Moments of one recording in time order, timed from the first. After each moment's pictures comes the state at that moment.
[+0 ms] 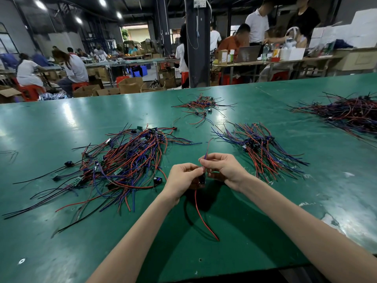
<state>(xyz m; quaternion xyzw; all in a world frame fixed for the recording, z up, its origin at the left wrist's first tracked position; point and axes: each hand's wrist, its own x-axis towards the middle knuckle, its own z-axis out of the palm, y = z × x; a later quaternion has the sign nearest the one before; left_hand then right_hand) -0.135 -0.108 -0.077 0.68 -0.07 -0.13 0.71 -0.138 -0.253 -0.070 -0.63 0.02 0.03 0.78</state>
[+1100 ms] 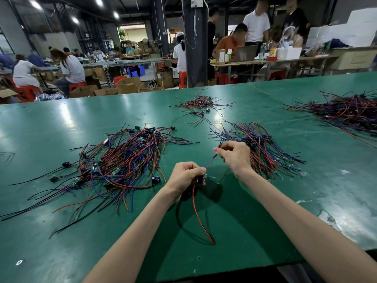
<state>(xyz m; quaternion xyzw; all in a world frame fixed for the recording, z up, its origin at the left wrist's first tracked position) -0.128 -0.116 -0.079 0.68 -0.10 -0.15 0.71 -0.112 -0.283 -0.076 -0.78 0.10 -0.24 0.57</state>
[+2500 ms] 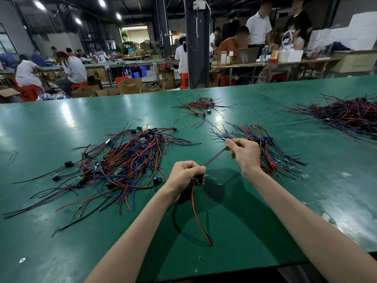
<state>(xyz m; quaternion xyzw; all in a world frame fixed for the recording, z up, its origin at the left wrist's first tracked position) -0.133 -0.109 -0.072 0.68 -0.11 -0.14 0.71 -0.110 -0.298 -0.074 -0.72 0.12 -0.28 0.62</state>
